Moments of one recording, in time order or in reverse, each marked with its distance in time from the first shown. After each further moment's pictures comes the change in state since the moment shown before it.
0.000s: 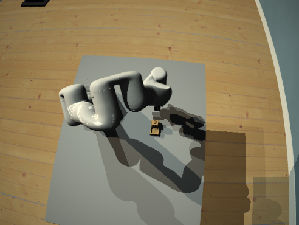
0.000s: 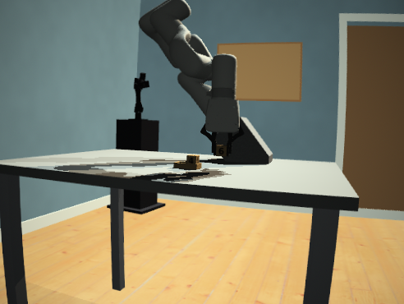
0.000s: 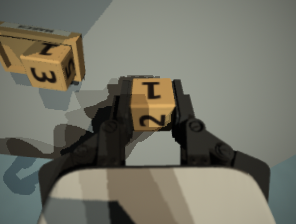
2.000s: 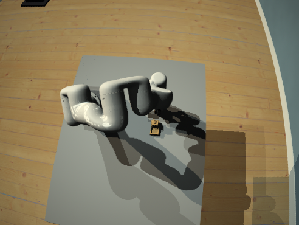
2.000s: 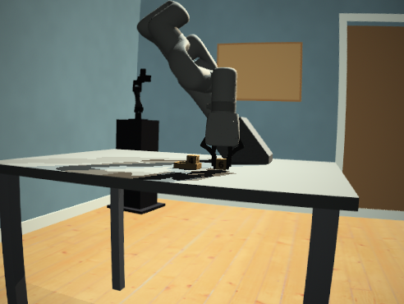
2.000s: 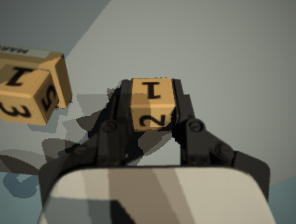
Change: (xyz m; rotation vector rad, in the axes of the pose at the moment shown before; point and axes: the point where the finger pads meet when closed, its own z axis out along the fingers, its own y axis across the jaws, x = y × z) arm -0.002 0.001 0.041 0.001 -0.003 0.001
